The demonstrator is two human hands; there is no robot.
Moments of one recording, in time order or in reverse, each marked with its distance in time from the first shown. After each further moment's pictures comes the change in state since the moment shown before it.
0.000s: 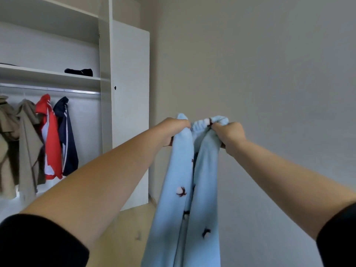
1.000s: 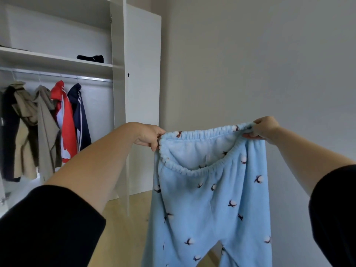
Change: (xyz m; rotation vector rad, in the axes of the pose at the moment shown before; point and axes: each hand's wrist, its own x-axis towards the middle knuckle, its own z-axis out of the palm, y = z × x) left_hand 0.021 -0.085 -0.114 0.397 -0.541 -0.072; right_hand 0.041 0.026 -0.049 -0.317 -0.078 0.103
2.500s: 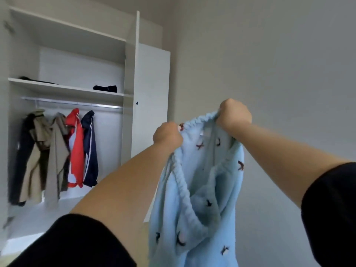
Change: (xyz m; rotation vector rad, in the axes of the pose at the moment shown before) left_hand 0.032 0.088 0.009 0.469 1.070 0.053; right_hand -0.017 -0.128 0.049 -0.662 0.328 -0.686
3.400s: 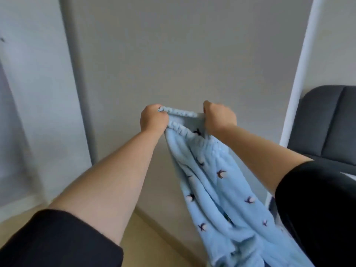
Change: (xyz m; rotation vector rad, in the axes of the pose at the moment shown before) left_hand -0.148 0.175 0.145 -0.713 -0.234 -0.015; right_hand -0.182 0.230 -0.054 -0.402 -0.218 0.156
